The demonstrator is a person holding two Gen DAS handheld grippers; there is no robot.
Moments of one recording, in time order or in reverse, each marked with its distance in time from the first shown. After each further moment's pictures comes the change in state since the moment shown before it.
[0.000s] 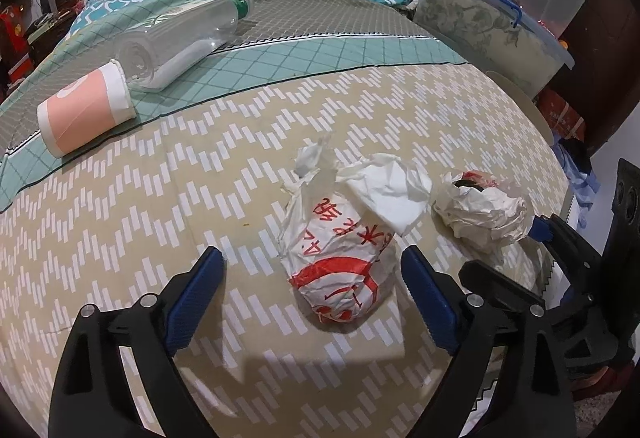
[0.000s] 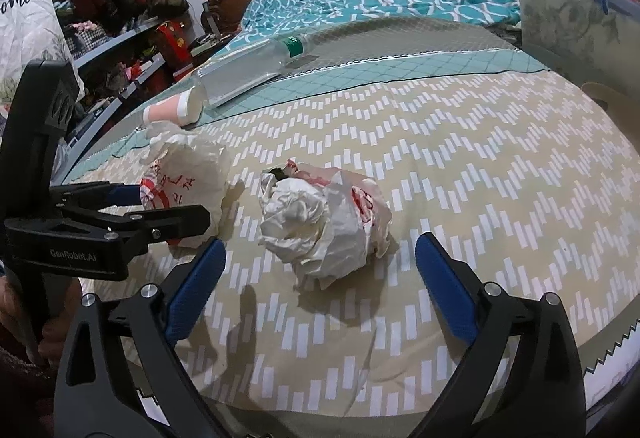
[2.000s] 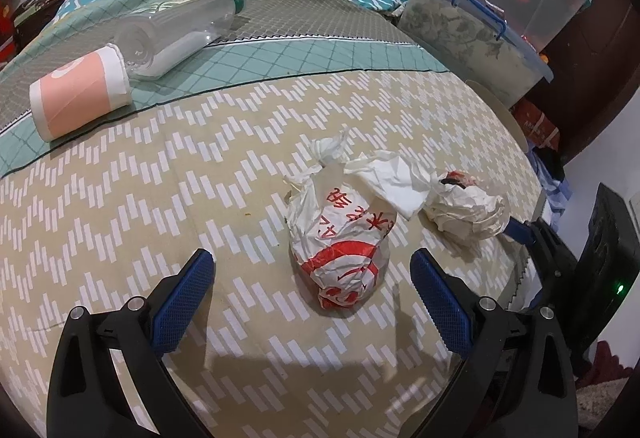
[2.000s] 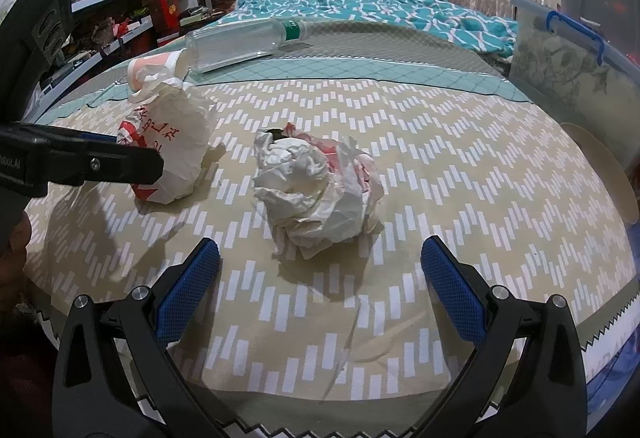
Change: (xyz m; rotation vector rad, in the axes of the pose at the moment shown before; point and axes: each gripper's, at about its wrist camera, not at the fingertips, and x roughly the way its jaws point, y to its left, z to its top) left arm -0.012 0.024 -0.006 -0.015 0.004 -0.118; right arm -0.005 0.013 -0.013 -0.148 0.009 -0.163
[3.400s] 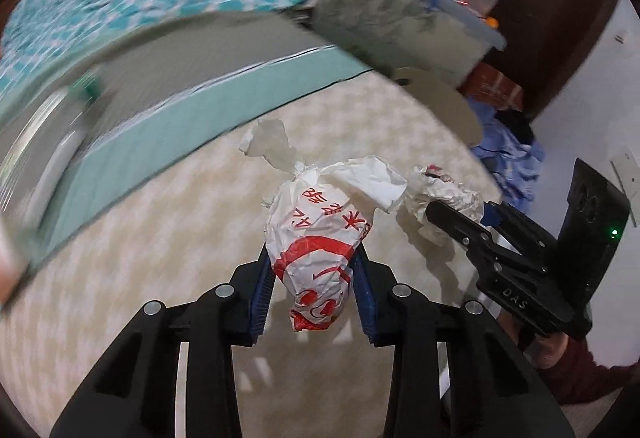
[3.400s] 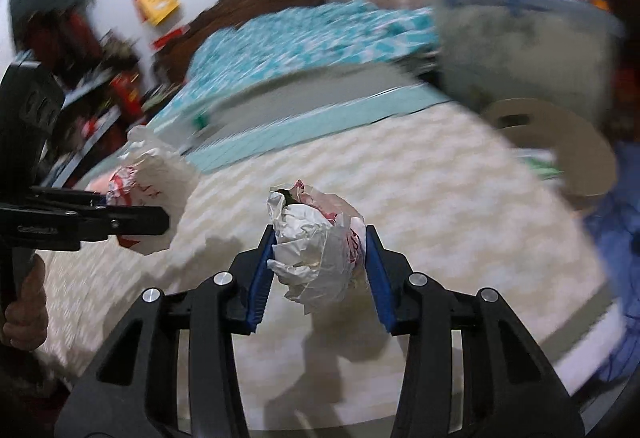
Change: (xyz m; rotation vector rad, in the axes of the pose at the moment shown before) left arm 0.046 -0.122 0.101 0.234 0.054 -0.123; right arm -0.028 -0.159 0.026 0.345 -0.174 -0.032
